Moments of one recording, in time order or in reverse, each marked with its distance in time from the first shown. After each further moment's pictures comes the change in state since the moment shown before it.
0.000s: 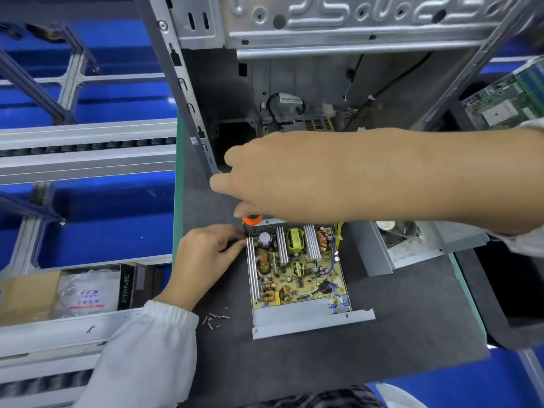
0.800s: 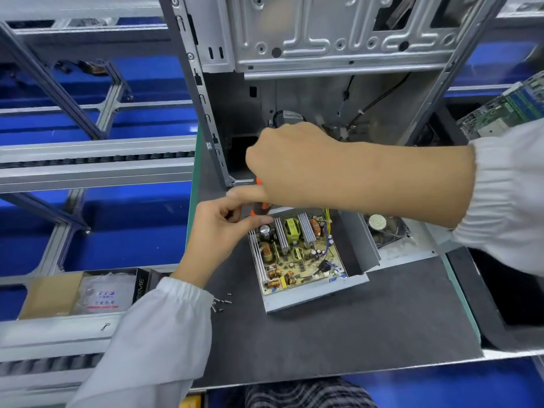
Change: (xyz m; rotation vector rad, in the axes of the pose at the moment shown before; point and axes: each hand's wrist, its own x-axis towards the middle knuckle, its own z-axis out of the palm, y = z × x) left_hand 0.011 0.052 -0.020 -0.483 0.172 -0.083; right_hand -0.046 -0.035 -0.077 0.105 -0.013 0.396
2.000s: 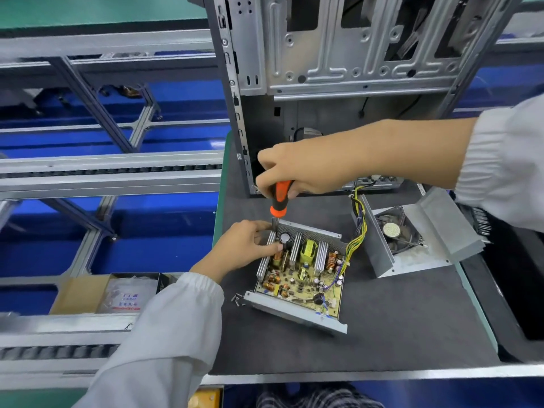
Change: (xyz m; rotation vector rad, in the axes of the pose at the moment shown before) left_hand -0.008 -0.029 -0.012 0.365 -0.395 -0.254; right_hand 0.019 0.028 -0.002 0.048 -0.244 -0.430
